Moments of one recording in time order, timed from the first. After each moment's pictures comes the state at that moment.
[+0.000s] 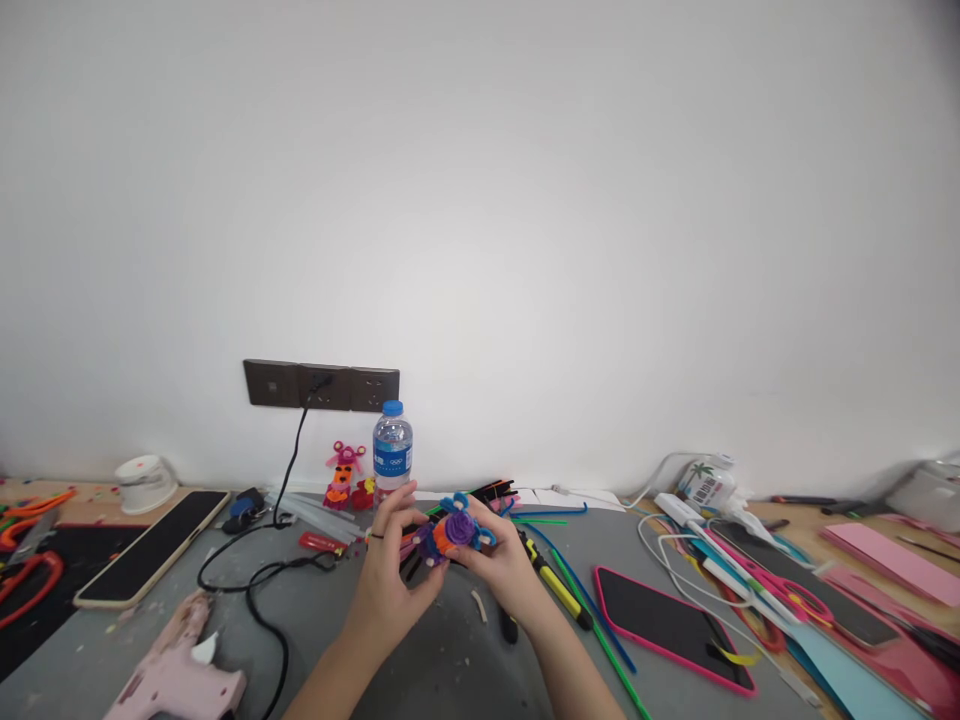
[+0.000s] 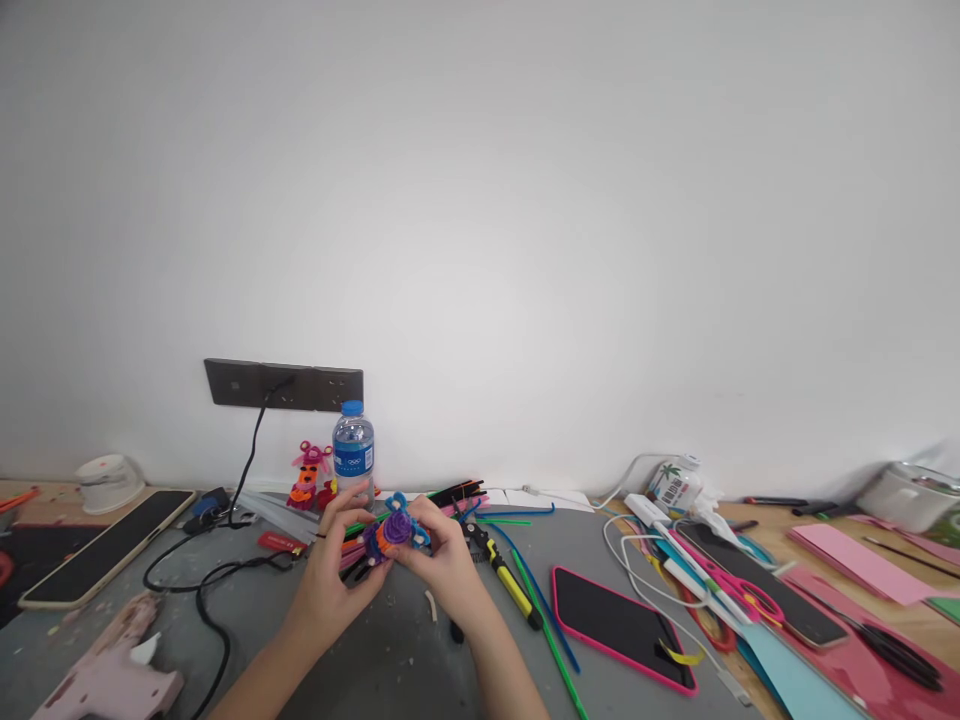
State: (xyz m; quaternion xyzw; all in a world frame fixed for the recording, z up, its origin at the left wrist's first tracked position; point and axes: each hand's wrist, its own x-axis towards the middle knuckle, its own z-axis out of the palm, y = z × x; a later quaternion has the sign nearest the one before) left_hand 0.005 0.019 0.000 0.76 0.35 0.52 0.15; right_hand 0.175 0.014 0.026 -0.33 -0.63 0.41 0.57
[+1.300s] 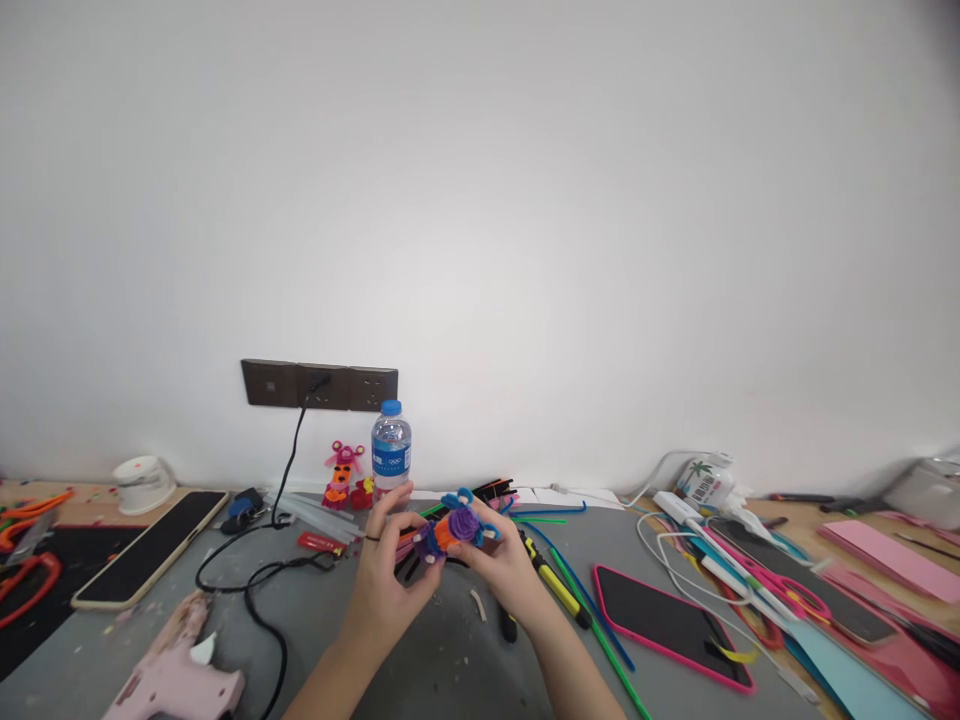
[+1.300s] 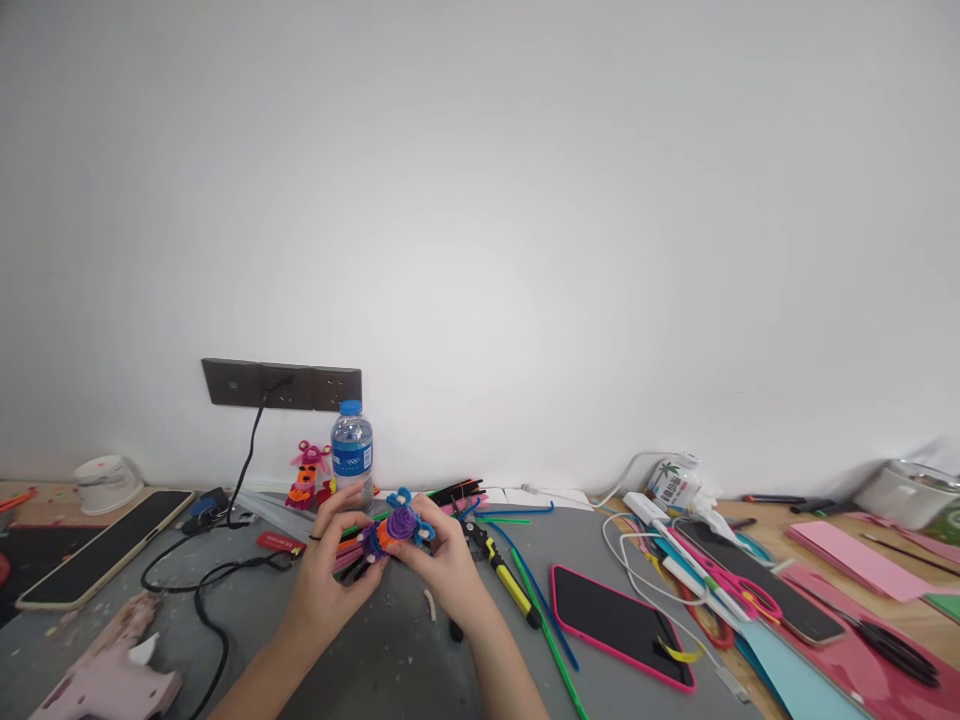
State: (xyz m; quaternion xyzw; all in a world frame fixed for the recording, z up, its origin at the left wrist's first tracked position) left_hand 0.005 0.020 -0.001 0.75 0.36 0.54 0.08; right_hand 0.178 0.018 0.009 -0.34 -0.62 0.41 0.58
